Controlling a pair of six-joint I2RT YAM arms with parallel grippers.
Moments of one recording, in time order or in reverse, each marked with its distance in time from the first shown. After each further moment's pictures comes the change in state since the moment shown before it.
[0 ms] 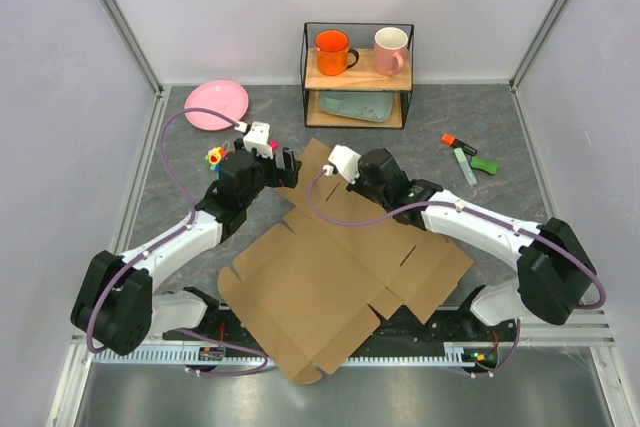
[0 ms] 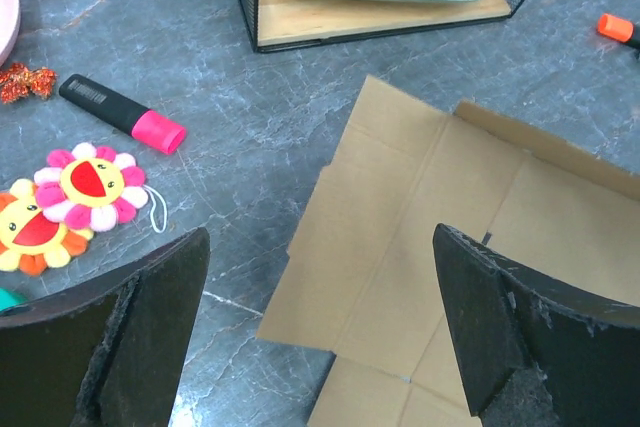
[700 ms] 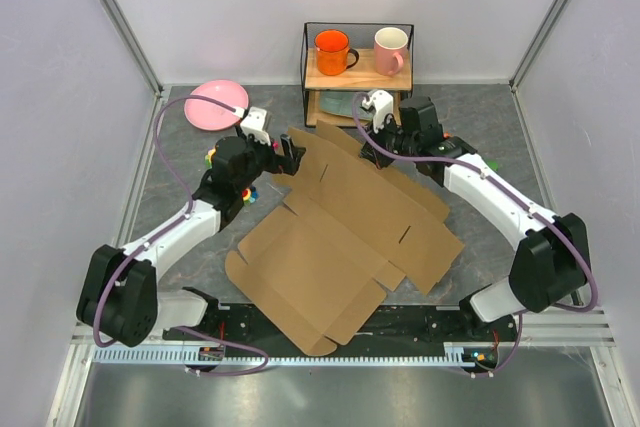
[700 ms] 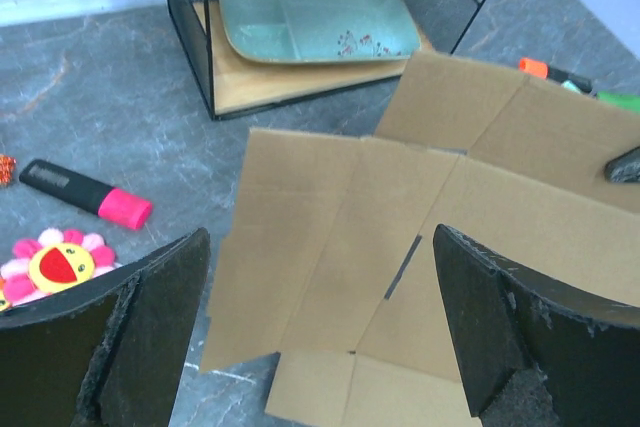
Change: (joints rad) left arm 0.062 0.048 0.077 0.054 0.173 0.003; right arm -0.315 0.055 0.236 -0.113 -0.641 0.394
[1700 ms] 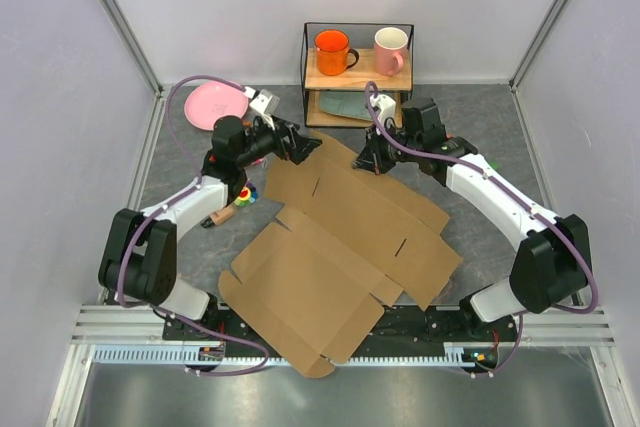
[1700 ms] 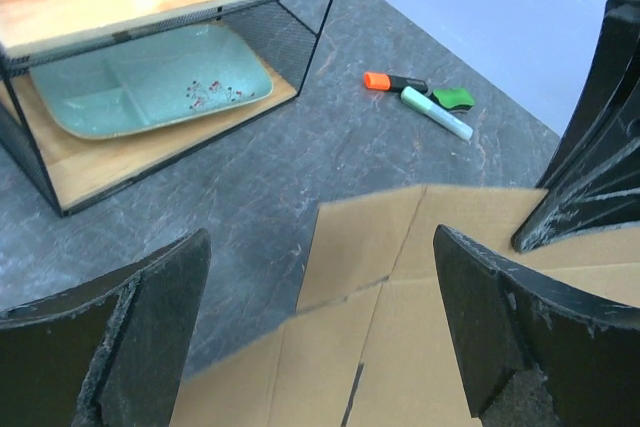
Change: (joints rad) left arm 0.102 0.207 0.125 0.204 0.483 -0.090; right arm -0.032 -0.003 -0.002 -0.046 -0.214 0.205
